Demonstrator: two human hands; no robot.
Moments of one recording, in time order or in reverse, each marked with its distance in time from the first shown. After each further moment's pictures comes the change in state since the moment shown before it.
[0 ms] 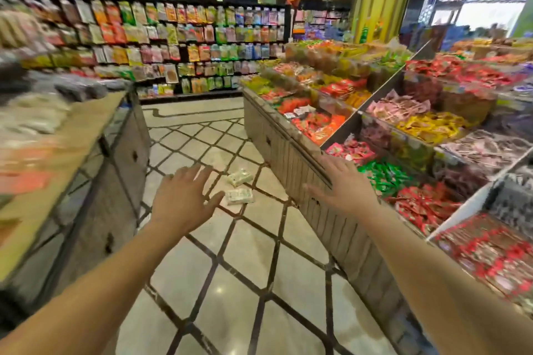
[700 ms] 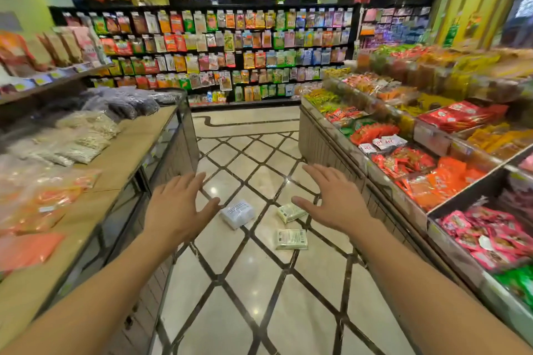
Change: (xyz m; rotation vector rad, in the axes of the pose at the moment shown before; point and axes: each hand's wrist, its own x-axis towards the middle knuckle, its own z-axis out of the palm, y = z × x) left_hand 0.341 -0.246 0.138 0.085 -0.016 -0.267; right_hand 0.479 -0.131 0.153 0.093 -0.037 -0.242
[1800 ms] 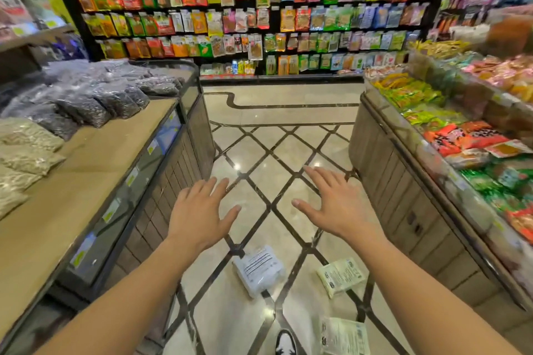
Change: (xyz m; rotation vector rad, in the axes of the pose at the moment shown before) left_hand 0.670 -0.156 0.385 0.032 -0.184 -0.016; right_hand 0.771 0.054 0.297 0.075 -0.112 -0.095
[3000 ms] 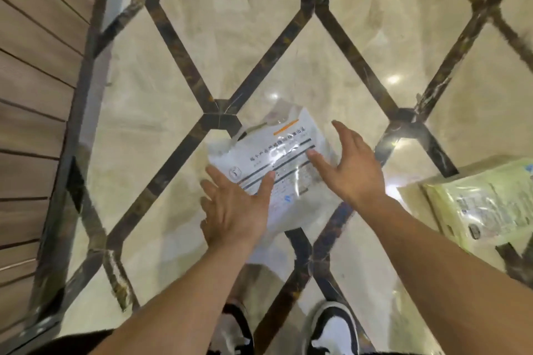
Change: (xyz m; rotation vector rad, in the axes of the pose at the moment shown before) left_hand 0.126 0.003 0.864 -0.554 -0.707 -0.968; right_hand 0.201 0.198 0.878 0.293 -0.428 0.451
